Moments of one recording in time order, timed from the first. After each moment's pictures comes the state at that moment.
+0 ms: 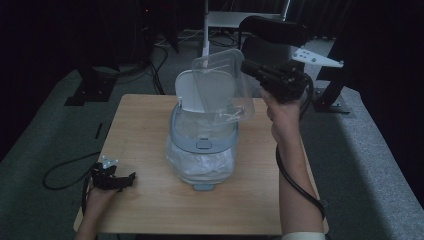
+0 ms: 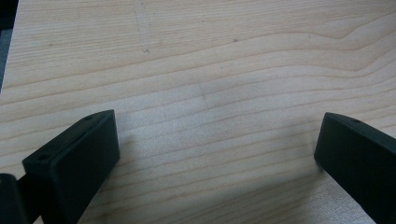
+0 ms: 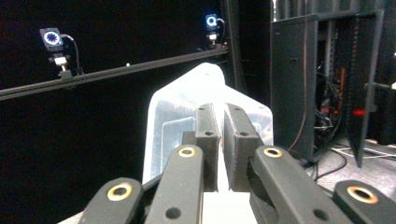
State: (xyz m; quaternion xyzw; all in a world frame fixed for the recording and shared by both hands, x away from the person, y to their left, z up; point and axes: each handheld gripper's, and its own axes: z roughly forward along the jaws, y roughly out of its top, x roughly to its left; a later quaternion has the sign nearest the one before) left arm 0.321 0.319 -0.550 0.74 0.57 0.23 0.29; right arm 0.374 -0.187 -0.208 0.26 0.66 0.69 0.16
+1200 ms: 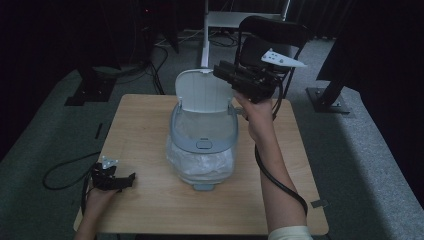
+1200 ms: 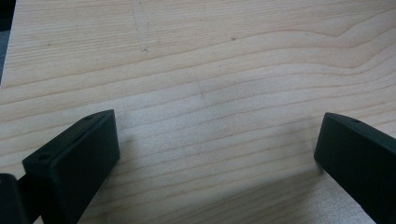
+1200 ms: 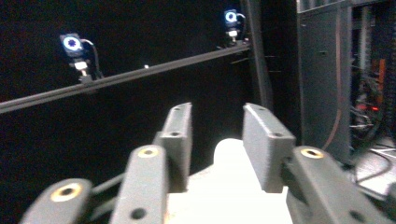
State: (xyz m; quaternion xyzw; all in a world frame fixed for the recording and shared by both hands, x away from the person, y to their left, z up) left arm 0.320 0.319 -0.550 0.74 0.56 0.23 0.29; right arm 0.397 -0.142 -0.231 0.25 0.65 0.71 0.11
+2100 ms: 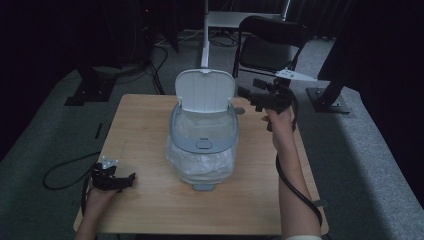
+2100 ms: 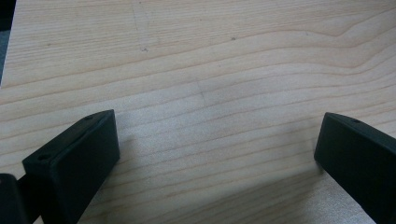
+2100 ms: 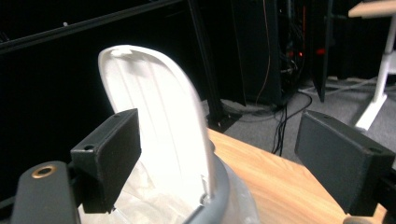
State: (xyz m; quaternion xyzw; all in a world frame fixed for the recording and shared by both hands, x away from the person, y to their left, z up) left arm 0.320 0.319 -0.550 0.74 0.56 0.23 0.29; right arm 0.426 -0.202 -0.292 0.36 0.68 0.62 0.14
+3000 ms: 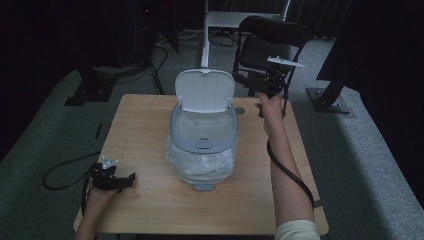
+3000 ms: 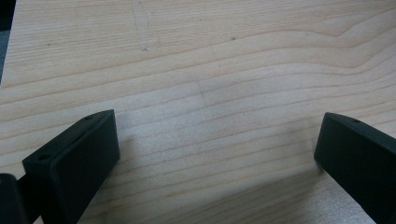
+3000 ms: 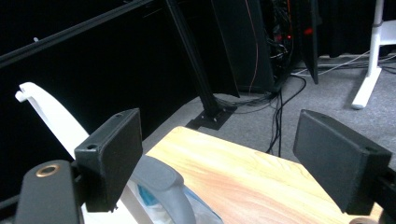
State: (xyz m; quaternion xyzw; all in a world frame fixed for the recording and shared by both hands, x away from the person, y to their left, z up) left arm 0.320 0.319 -0.550 0.74 0.56 0.23 0.29; right arm 0.481 -0.188 -0.293 0.42 0.66 0.61 0.12
